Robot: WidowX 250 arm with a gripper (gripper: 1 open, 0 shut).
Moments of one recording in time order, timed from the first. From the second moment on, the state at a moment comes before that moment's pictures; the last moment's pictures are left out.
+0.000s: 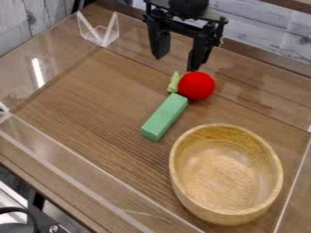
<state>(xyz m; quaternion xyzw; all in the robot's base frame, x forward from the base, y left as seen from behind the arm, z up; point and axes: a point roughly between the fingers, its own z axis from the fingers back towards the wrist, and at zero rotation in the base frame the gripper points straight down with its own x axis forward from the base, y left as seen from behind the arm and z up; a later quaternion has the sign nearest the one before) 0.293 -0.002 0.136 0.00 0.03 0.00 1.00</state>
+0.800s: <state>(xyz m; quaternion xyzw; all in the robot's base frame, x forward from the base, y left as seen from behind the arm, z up) 0.251 -0.007 0.053 -0.01 0.05 0.01 1.00</state>
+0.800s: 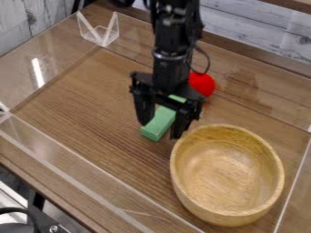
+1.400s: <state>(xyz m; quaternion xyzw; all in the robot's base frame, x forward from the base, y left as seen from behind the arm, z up) 0.263 0.017 0.032 -0.01 0.04 0.06 1.00</state>
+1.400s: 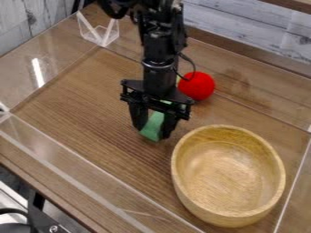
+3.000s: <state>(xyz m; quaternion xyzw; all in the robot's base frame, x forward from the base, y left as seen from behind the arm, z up) 0.277 0.015 0.022 -0.03 0.06 0.14 0.99</state>
